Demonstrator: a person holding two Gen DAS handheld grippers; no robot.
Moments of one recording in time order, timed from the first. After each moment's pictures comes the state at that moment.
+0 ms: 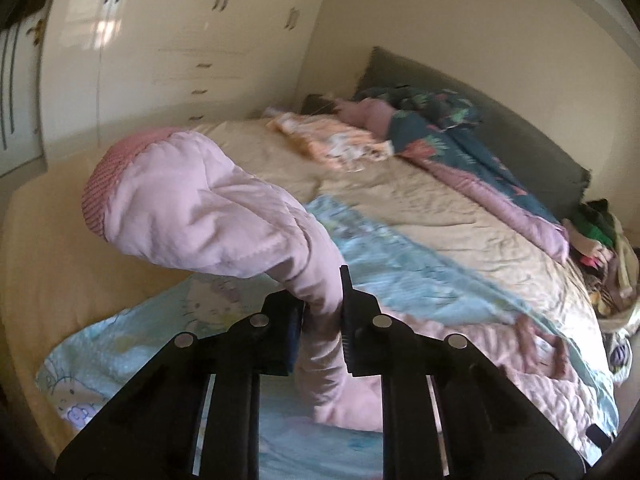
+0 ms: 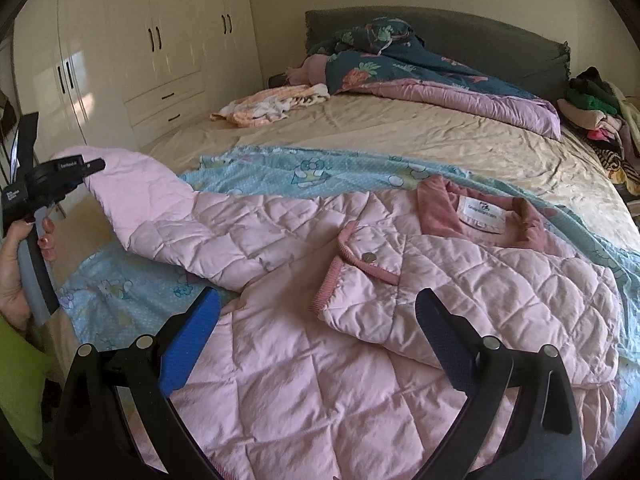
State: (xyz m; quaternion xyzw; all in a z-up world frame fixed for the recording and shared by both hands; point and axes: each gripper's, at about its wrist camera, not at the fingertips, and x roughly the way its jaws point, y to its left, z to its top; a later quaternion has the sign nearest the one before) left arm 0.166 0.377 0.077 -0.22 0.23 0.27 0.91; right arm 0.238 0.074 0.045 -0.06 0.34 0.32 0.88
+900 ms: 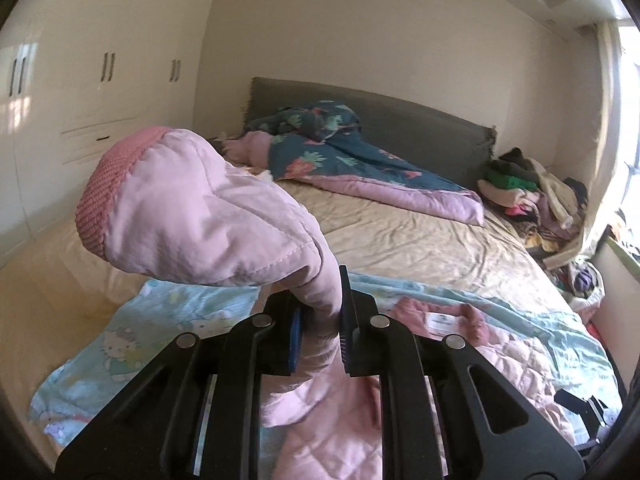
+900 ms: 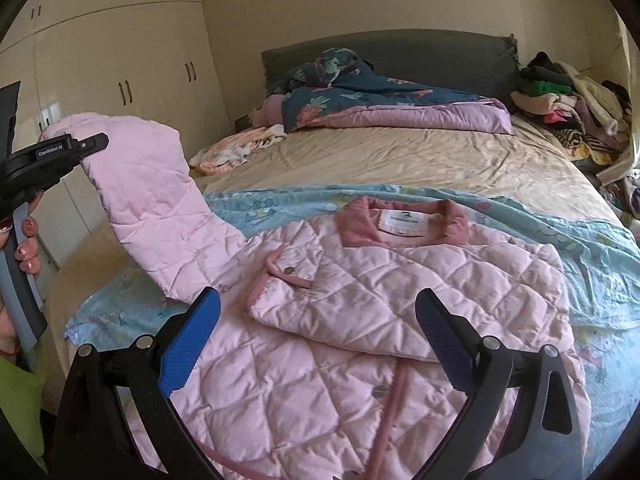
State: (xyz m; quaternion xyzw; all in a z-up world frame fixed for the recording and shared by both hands) left arm 0.198 0.206 0.147 -0.10 0.19 0.12 0.97; right arm 0.224 -0.042 0.076 0.01 0.31 0.27 0.91
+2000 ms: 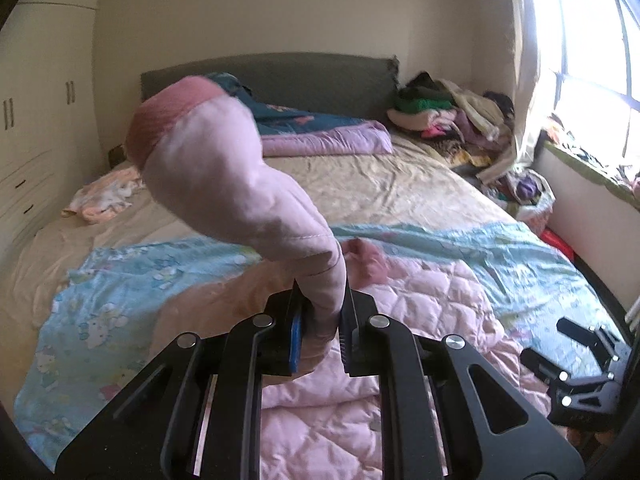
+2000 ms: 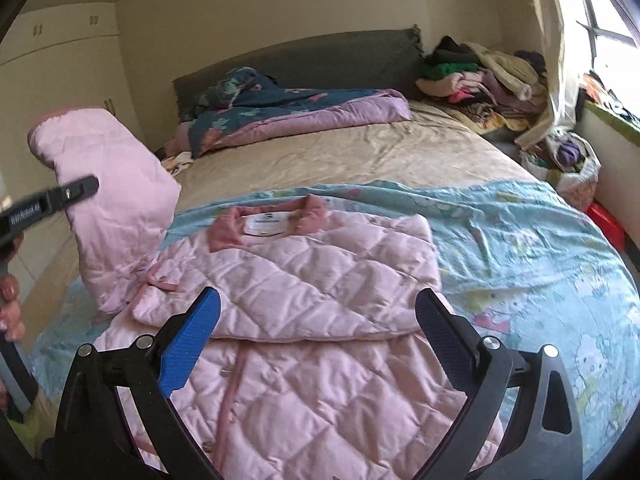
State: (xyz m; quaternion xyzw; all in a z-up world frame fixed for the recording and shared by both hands) left arm 0.254 0.032 0.102 0.00 0.27 -0.02 0.96; right arm 0.231 -0.195 0.051 0.06 0.30 0.12 0.94
